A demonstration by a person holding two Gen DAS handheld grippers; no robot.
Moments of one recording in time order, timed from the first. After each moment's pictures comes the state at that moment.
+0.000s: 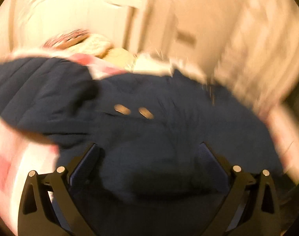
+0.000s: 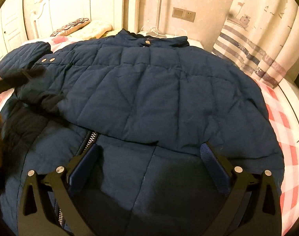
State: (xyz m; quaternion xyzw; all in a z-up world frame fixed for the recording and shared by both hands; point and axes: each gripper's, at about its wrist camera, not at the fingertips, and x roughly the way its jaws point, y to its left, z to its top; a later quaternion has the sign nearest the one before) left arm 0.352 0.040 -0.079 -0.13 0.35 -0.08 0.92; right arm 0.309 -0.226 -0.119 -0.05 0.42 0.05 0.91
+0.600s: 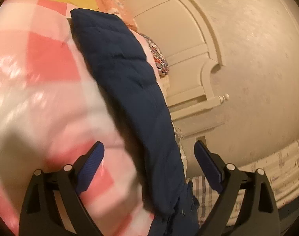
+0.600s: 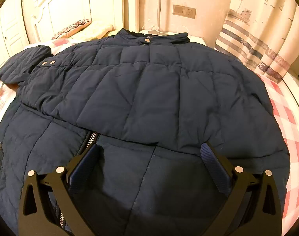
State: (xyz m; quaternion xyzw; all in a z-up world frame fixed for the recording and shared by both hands) left arm 0.329 0.362 -0.087 -0.54 0.24 0.02 0.81; right arm 0.314 -0.233 -0.122 -0.02 0.43 0.06 0.90
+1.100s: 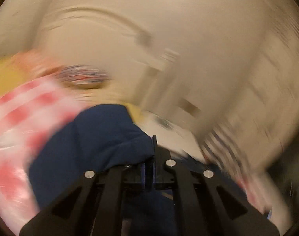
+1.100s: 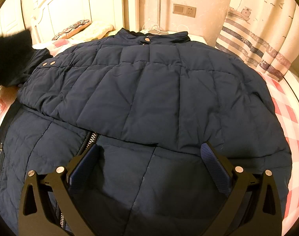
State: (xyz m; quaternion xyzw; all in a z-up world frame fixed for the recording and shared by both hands) left arm 0.323 0.119 0.030 -0.18 0.20 -0.12 0.96; right arm 0.315 -0.233 -0.123 -0.02 0.43 0.06 0.90
